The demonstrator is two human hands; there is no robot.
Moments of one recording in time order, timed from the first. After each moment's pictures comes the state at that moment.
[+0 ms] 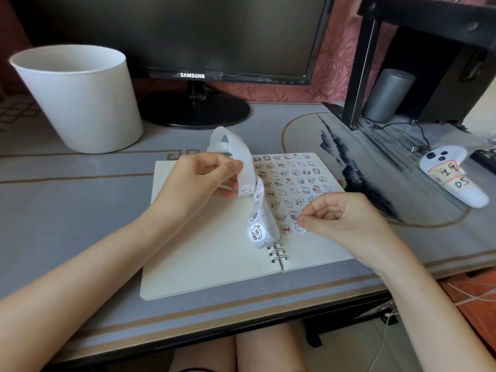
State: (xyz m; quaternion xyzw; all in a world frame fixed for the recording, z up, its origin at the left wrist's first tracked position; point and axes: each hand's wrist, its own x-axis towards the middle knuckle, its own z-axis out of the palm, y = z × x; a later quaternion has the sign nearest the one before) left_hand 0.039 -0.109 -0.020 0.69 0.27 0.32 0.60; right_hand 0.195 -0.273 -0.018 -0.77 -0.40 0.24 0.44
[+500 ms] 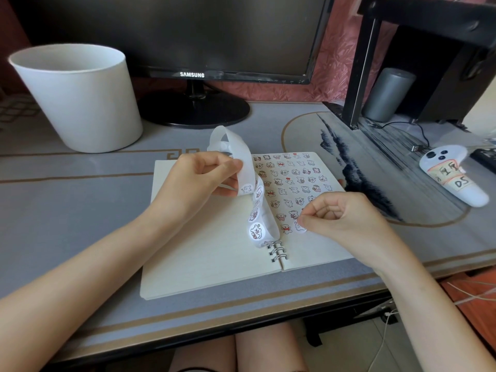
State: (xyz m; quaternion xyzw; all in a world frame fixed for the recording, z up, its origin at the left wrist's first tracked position) left_hand 0.039 -0.108 -0.021 0.68 0.28 0.32 0.59; right_hand 0.196 -0.274 -0.021 -0.77 -0.41 0.23 0.43
